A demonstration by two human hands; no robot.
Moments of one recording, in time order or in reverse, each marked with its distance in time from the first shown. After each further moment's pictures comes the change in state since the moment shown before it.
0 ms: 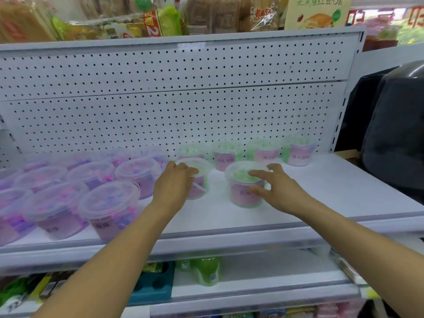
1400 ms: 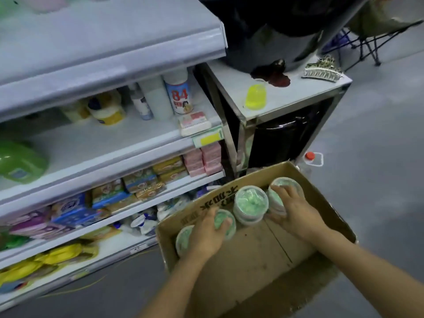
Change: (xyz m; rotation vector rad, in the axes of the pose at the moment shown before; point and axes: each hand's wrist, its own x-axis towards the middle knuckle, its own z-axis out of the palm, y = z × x) left_hand -0.333 0.422 0.286 -0.530 -0.971 -0.281; right_hand -0.377 0.458 0.053 -0.032 -0.245 0.398
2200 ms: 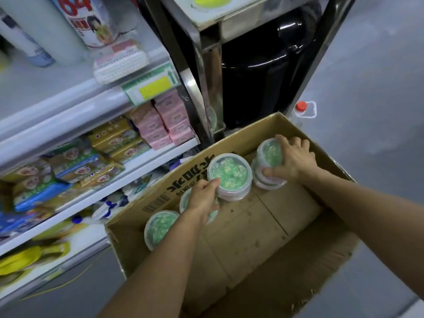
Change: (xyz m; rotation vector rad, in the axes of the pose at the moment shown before) left_hand 0.135 -0.016 0.109 -0.687 -0.096 -0.397; right_hand 0.104 0.114 0.073 -0.118 -0.052 0.370
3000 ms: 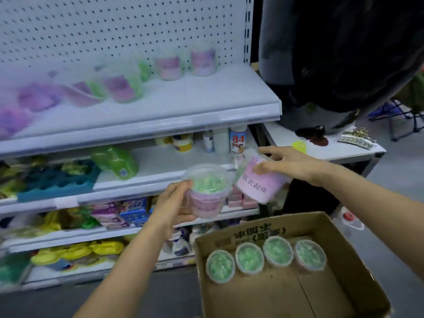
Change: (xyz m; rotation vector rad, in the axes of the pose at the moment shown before) left_hand -0.298 0.103 -0.223 -0.342 0.302 0.450; right_hand -0.184 -0.222 -0.271 0.538 -0.289 -0.609
